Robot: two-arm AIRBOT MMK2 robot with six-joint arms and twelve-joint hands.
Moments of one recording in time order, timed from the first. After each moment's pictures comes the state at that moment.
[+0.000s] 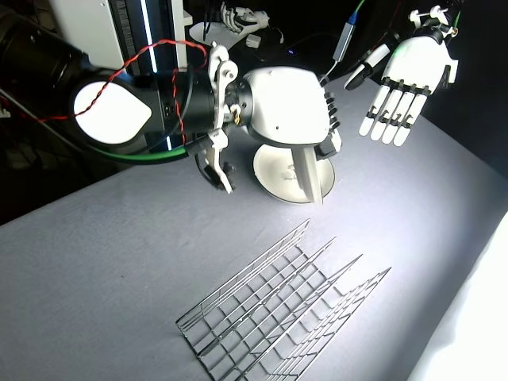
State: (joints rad) left arm 0.25 -0.81 1.39 1.75 -0.95 -0.24; right arm -0.29 -0.95 0.96 -0.46 0.53 -0.30
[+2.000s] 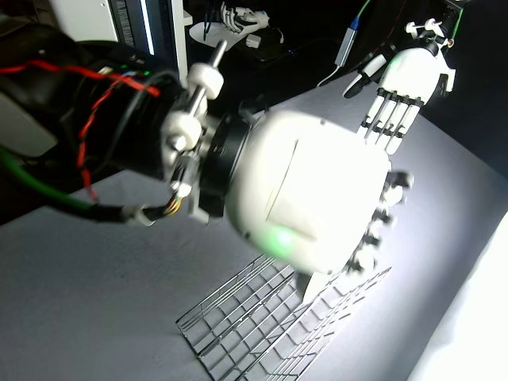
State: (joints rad) left arm 0.30 -0.85 1.41 1.74 -0.96 -0.18; right arm -0.10 -0.85 1.11 0.00 0.22 -0.30
